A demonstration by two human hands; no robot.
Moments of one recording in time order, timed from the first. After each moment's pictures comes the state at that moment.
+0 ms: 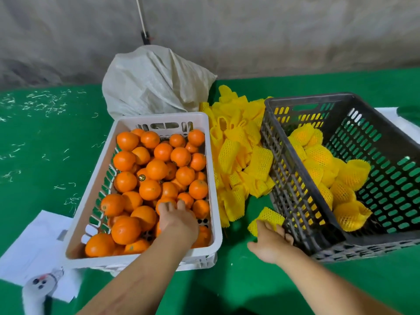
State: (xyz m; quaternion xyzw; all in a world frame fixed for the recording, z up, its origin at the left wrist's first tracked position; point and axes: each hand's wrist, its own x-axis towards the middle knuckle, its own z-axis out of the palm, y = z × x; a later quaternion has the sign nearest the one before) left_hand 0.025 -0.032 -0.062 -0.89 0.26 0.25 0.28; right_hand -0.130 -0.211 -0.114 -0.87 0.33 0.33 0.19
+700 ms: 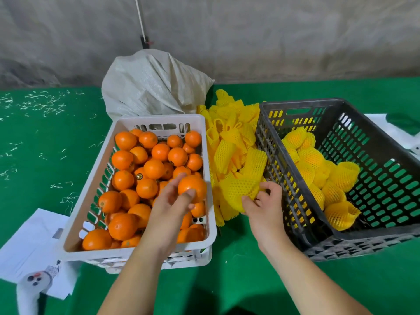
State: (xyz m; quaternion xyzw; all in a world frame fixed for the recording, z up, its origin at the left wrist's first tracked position) left_hand -0.010 0.009 -0.010 -0.65 0.09 0.26 -0.71; right_hand -0.115 -0.177 -0.038 -0.62 0.35 -0.25 0.65
